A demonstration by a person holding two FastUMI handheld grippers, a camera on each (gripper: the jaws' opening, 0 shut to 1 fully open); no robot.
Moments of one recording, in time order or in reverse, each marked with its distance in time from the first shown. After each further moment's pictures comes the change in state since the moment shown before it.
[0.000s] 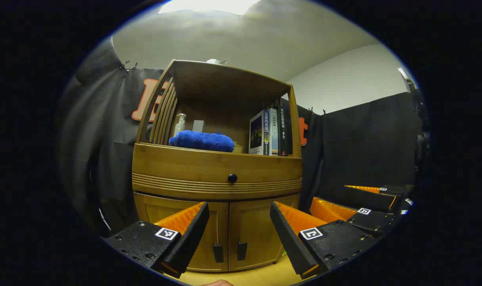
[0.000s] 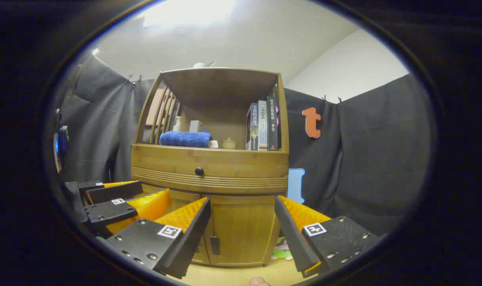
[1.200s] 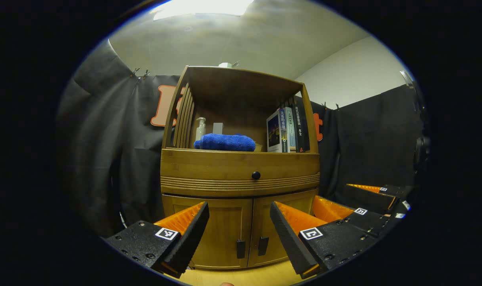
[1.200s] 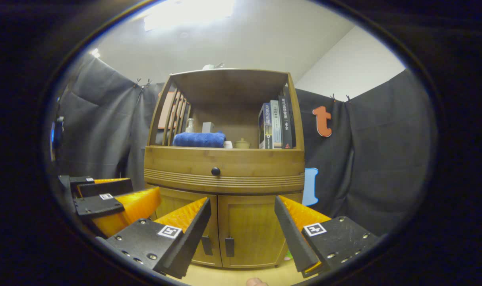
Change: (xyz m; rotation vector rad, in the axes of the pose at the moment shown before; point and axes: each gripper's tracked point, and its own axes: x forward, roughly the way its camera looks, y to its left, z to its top) left arm -0.029 0.045 0.002 0.049 0.015 0.141; right arm 0.001 0.009 -0.010 0.035 -0.008 0.093
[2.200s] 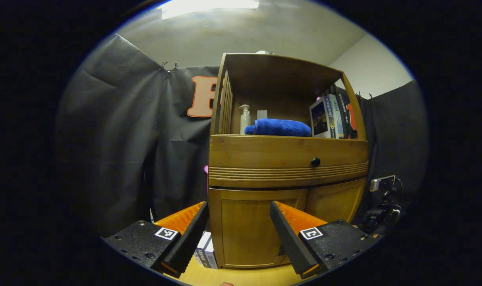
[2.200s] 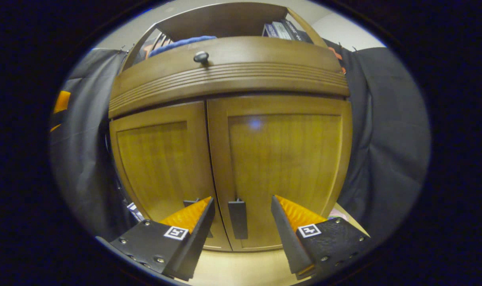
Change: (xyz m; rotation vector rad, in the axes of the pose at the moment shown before) left arm 0.020 0.117 -0.033 0.027 0.064 0.253; right arm 0.124 0.033 -0.241 0.073 0.380 0.033
